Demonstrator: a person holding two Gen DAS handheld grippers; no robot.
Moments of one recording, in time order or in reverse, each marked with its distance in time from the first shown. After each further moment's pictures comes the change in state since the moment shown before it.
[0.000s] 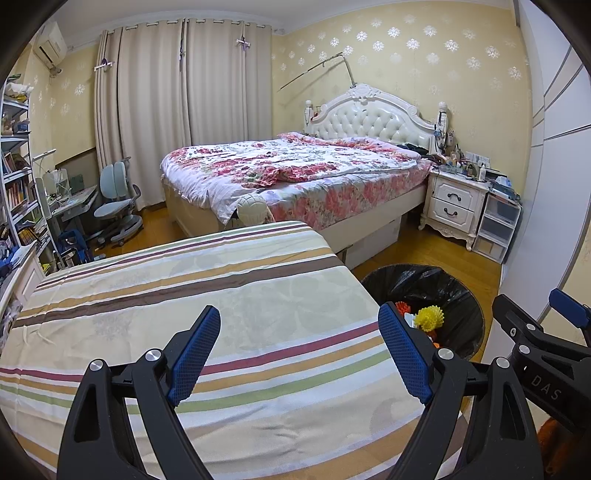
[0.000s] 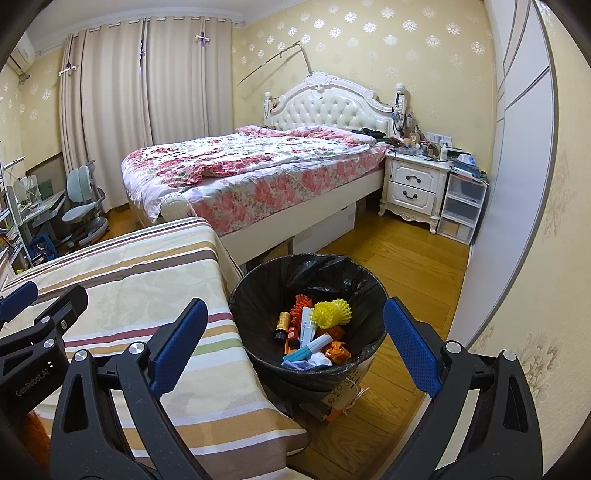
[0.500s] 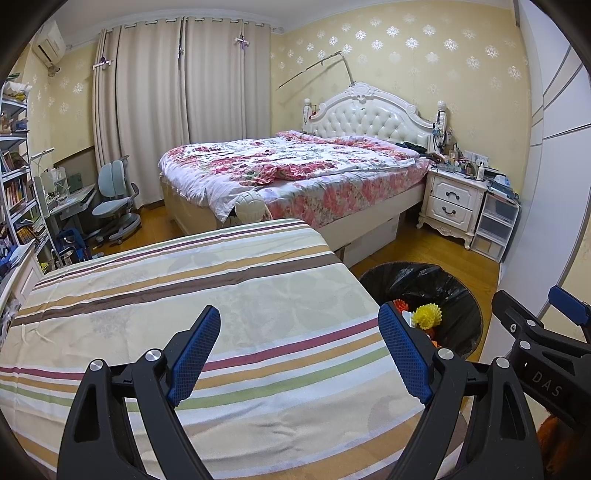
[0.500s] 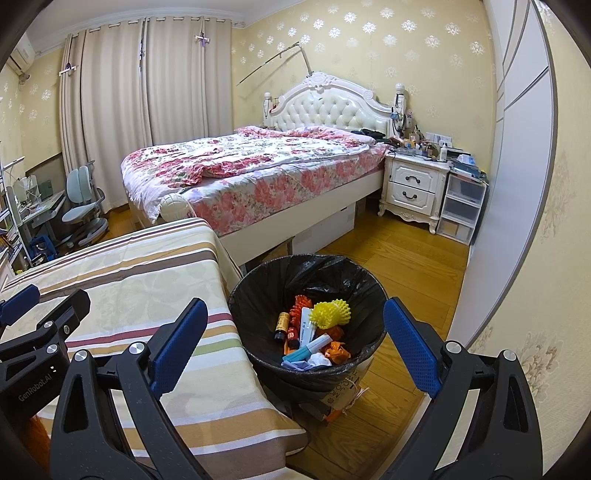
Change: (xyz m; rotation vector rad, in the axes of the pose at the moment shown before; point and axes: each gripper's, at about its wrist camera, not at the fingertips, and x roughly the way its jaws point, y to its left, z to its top) left arm -0.001 -0.001 -0.001 0.000 0.002 0.000; right arm 0.000 0.000 0.000 0.000 -0.002 0.001
